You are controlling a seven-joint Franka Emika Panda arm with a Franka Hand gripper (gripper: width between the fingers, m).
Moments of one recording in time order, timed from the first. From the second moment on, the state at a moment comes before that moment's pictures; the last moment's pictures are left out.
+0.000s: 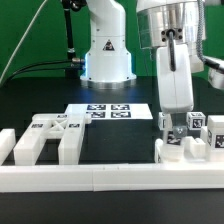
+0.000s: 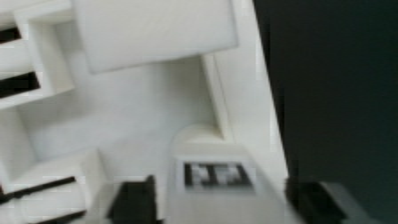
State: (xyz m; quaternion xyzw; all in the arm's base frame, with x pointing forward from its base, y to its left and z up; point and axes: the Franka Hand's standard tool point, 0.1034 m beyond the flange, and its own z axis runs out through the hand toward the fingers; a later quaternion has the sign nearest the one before) arm 0.647 0.061 0.071 -0.65 0.76 -0.01 0.09
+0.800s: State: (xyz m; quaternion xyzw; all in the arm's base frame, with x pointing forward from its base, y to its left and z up) arm 0.640 0.055 0.070 -0.92 0.39 -0.02 0.05
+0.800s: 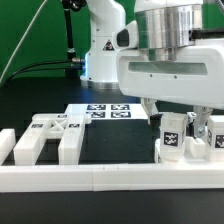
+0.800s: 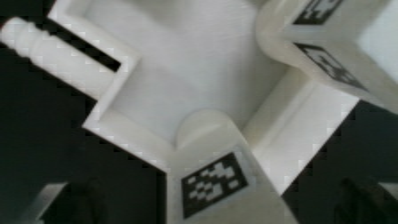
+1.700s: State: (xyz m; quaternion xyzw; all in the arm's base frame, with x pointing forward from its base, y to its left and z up) arm 0.645 0.052 0.068 -0.84 0.54 -0.02 0.05
